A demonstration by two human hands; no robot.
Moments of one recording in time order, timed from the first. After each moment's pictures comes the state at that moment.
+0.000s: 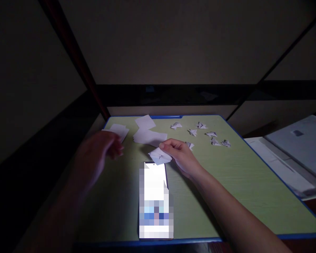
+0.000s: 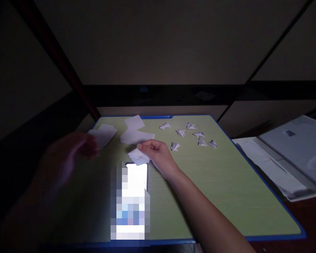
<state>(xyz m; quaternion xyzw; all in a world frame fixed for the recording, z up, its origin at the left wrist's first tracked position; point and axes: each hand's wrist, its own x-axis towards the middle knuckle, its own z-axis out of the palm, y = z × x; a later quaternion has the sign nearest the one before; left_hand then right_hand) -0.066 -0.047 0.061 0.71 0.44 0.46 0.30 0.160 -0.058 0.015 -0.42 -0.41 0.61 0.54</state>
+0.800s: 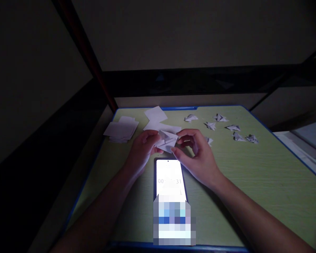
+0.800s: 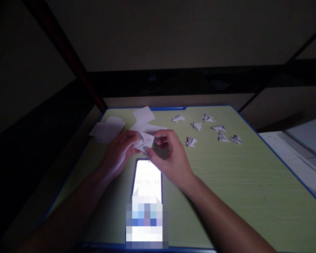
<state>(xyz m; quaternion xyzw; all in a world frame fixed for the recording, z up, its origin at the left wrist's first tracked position) -0.006 -0.029 0.015 0.42 0.41 0.50 0.64 0.153 -0.070 0.012 -0.46 -0.63 0.29 0.55</state>
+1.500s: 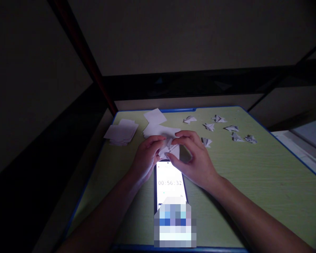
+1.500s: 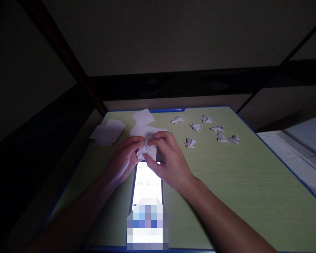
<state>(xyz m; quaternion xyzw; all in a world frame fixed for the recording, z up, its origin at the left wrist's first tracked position) 0.007 -0.040 0.015 0.35 0.40 0.50 0.69 0.154 -0.072 0.011 -0.45 -0.74 0.08 0.49</state>
